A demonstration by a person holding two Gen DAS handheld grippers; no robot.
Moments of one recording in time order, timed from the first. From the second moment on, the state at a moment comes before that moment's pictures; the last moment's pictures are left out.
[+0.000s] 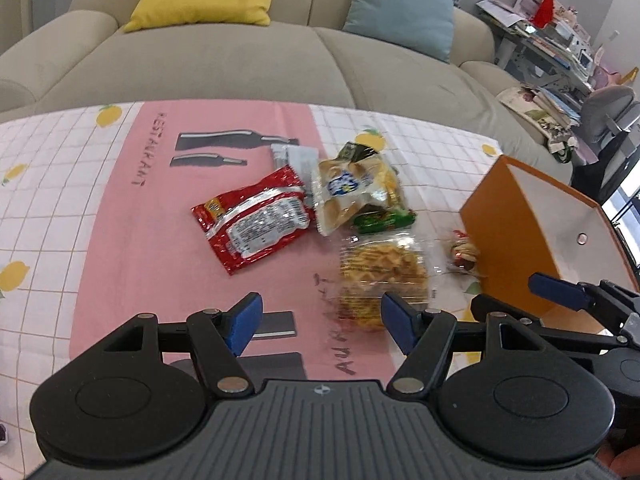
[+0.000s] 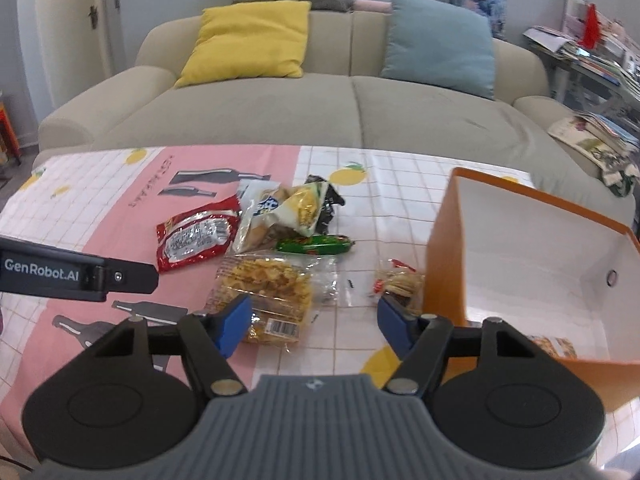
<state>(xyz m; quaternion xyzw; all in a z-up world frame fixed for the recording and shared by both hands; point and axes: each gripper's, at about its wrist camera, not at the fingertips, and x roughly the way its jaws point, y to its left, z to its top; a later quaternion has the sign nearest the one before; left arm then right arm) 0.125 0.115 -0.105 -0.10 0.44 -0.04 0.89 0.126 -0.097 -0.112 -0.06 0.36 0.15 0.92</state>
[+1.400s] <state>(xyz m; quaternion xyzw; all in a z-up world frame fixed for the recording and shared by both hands) 0.285 0.140 -0.185 0.16 0.48 -0.17 0.85 0.222 -0.028 -0.182 -0.05 0.49 0.16 0.85</state>
